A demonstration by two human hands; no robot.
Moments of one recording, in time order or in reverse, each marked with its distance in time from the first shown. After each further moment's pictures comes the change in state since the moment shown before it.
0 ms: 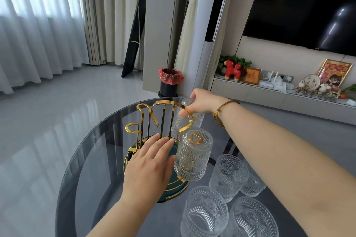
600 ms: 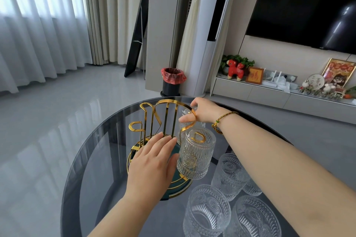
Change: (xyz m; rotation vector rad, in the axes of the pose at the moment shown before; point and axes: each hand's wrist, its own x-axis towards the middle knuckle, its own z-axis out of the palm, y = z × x) left_hand -0.001 0.003 -0.005 0.020 -0.038 -0.009; right_hand 0.004 0.016 0.027 0.024 0.017 0.016
